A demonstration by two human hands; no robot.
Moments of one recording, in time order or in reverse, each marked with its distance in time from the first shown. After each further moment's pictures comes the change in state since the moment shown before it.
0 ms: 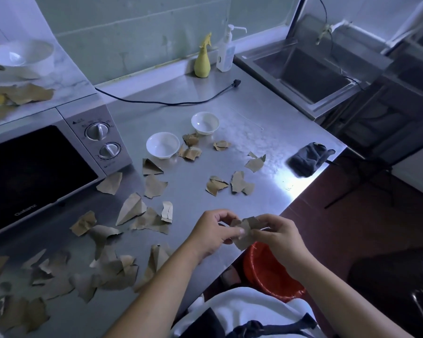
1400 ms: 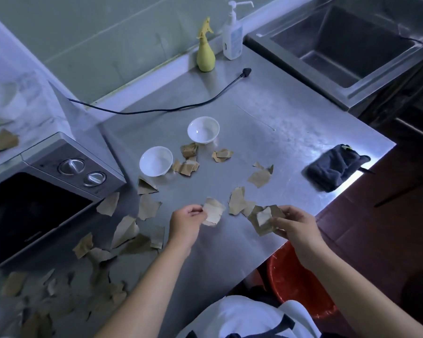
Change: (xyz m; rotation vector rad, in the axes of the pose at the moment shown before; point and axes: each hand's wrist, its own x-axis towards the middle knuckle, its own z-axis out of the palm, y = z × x) left_hand 0.124 0.016 0.000 0.097 0.689 -0.240; right_hand 0.153 0.028 -0.095 0.341 0.031 0.219
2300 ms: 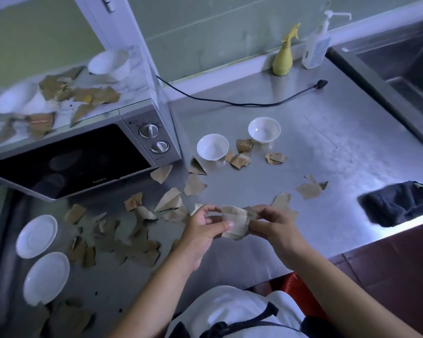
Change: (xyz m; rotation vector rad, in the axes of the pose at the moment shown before) left_hand -0.084 -0.008 -0.074 -0.472 -0.110 -0.028; right_hand -0.030 -0.004 0.111 -0.095 -0.613 -0.147
